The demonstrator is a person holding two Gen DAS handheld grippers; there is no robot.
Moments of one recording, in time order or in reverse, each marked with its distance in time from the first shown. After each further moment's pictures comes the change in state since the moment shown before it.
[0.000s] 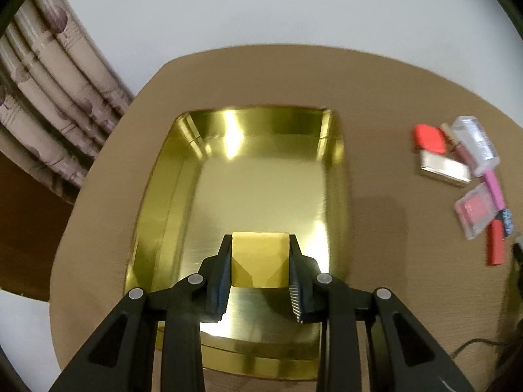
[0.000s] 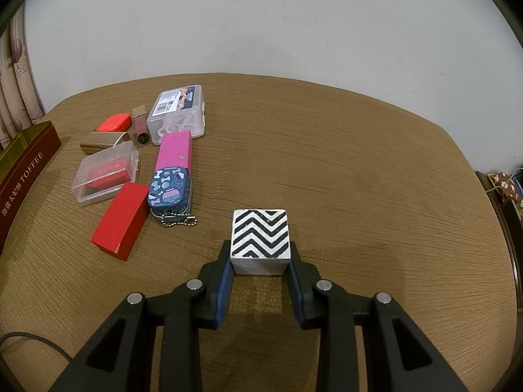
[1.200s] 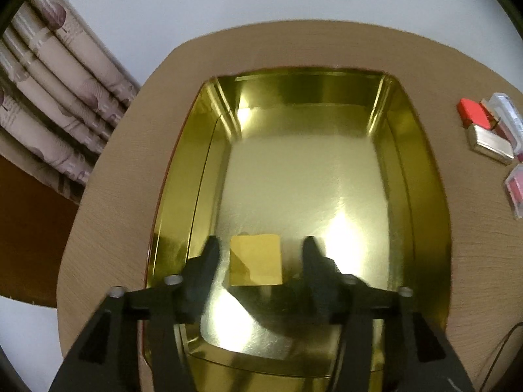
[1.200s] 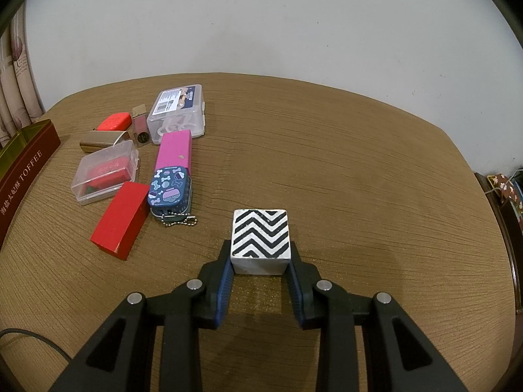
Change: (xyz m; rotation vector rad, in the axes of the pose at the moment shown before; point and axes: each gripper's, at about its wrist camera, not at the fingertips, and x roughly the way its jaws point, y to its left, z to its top) left arm 0.035 0.024 -0.011 0.055 0.016 0.064; right arm 0.001 0.000 0.001 -0.006 0.001 -0.002
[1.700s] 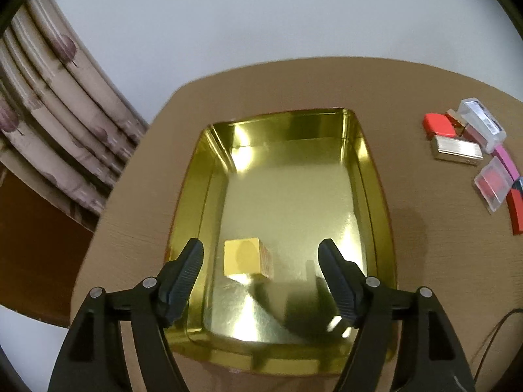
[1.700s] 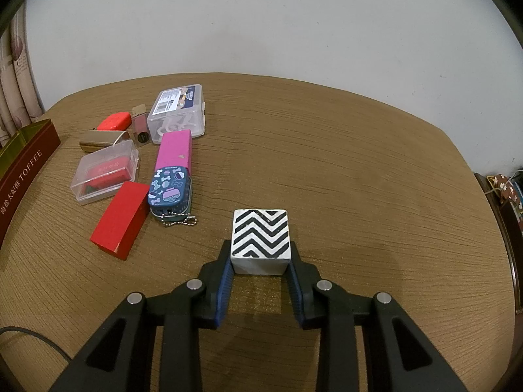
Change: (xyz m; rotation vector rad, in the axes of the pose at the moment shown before) left arm -0.054 -0.016 -0.012 0.041 -0.157 0.026; right arm 0.000 0.000 0.000 -0.006 0.000 0.000
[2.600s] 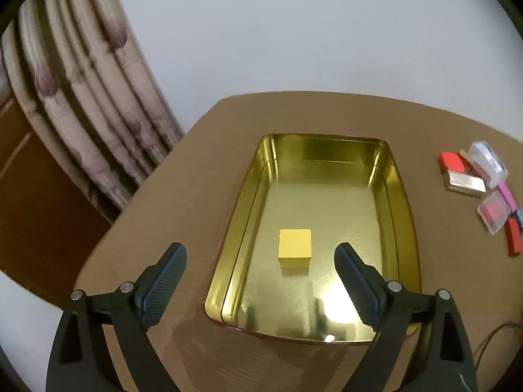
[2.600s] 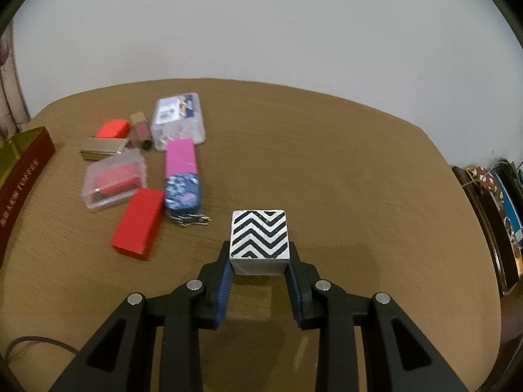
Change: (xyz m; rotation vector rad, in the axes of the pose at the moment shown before) left arm -0.026 0.053 -0.027 -0.185 -0.113 0.021; right arm -0.030 0.020 0.005 0.027 0.005 -0.081
